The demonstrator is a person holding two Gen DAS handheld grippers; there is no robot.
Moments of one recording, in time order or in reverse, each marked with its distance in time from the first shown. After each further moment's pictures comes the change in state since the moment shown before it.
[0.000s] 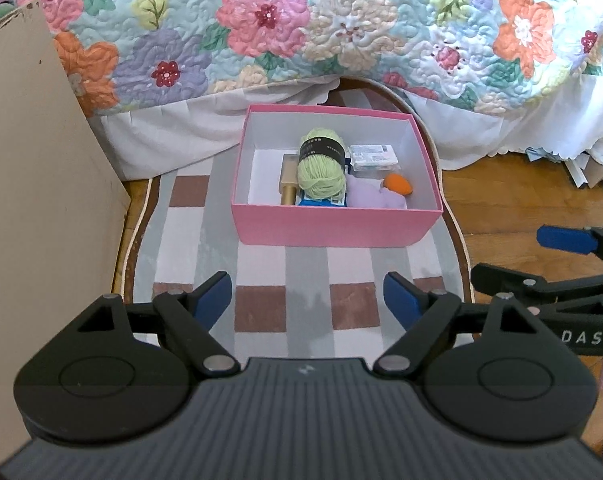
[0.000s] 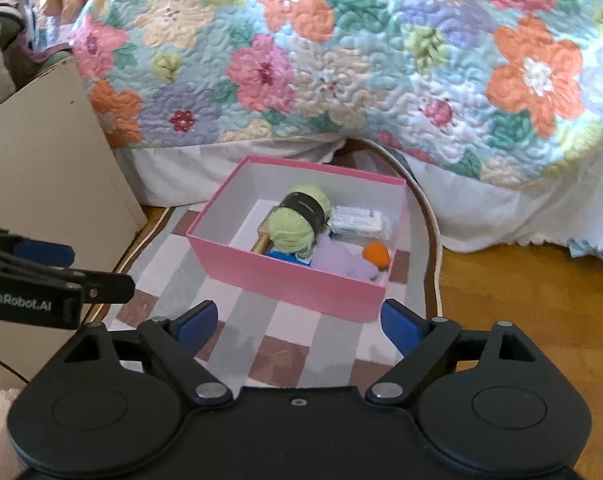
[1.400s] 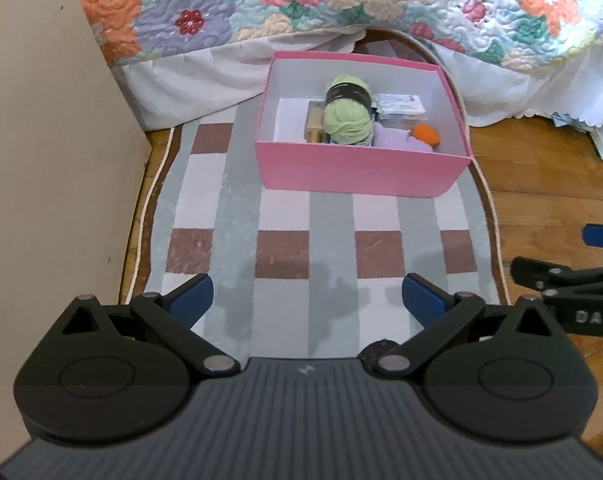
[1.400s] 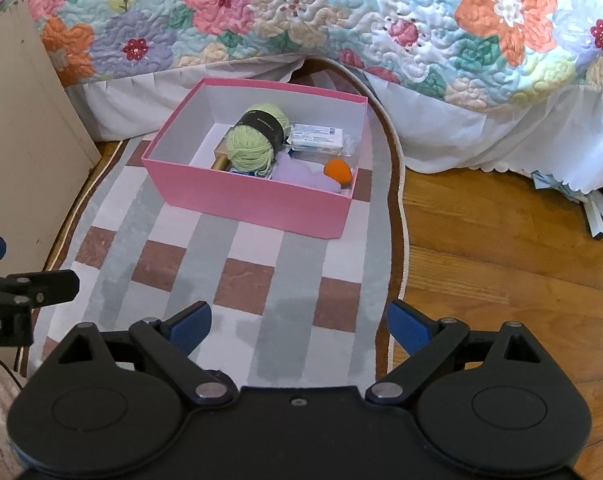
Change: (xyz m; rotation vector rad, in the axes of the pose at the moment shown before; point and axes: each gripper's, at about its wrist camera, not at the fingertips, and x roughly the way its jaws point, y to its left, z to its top) left arm 0.011 0.011 -0.030 -0.014 0.110 0.079; right arm 0.013 0.001 -0.022 0.012 0.203 -0.140
